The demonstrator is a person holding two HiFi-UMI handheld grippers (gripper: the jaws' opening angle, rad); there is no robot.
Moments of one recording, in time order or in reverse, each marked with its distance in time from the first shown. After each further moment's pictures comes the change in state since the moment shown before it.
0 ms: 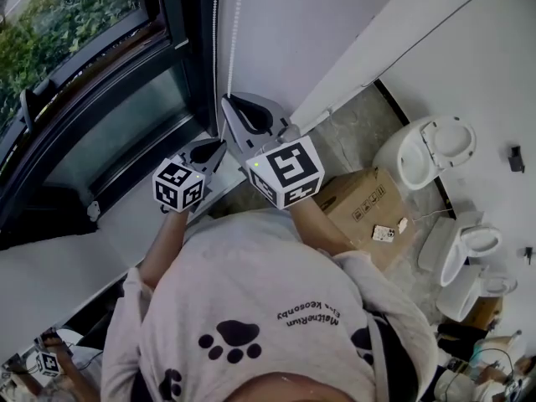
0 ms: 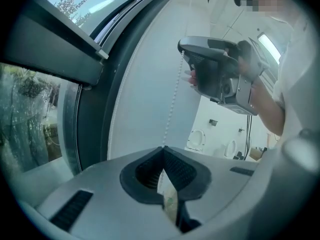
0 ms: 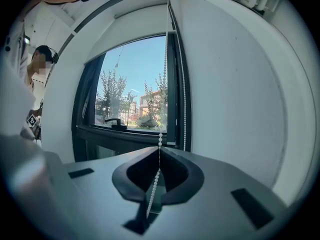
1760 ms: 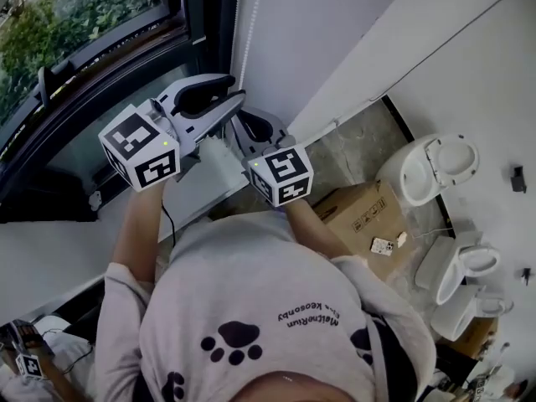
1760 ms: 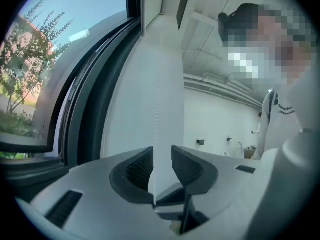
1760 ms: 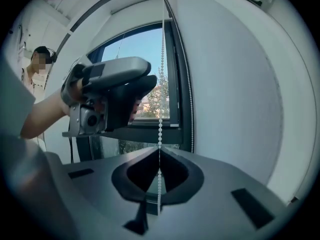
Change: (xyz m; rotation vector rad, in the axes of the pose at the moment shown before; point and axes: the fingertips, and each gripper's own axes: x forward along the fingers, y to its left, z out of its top) left arm -0.073 -0.066 0.226 0.204 -0.290 -0.162; right arm 0.002 0.010 -0.056 0.044 0.065 0.017
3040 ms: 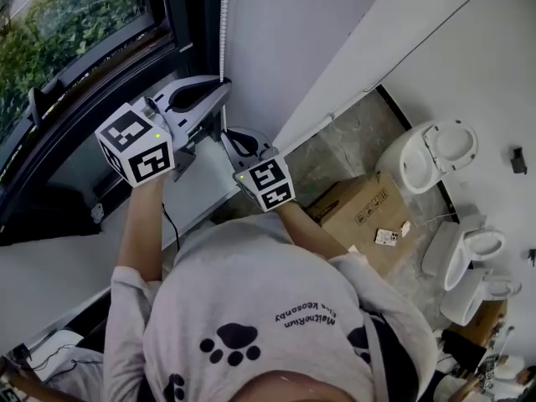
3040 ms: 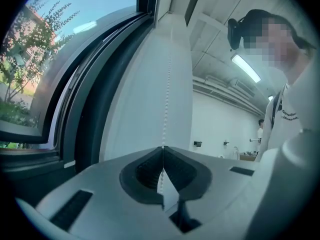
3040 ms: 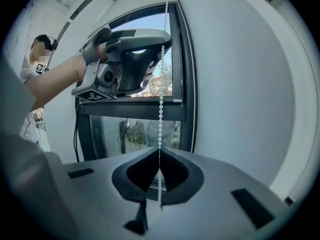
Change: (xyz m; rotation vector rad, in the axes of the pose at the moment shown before) left arm 0.013 0.019 -0.005 -0.062 0.017 -0.031; right arm 0.012 0.008 -0.071 -0.031 0.127 0.010
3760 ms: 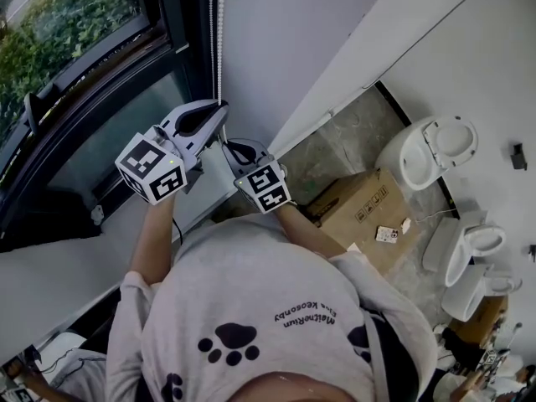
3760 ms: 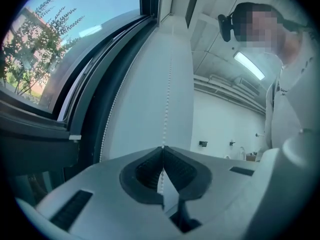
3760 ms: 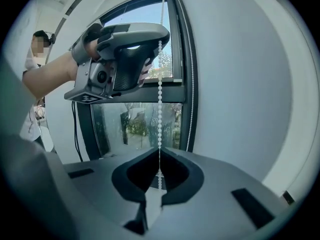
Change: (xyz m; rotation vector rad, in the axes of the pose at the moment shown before) left arm -0.002 0.003 -0.058 -0.005 -0.032 0.065; right arm 0.006 0.003 -0.058 0.008 0.095 0.018
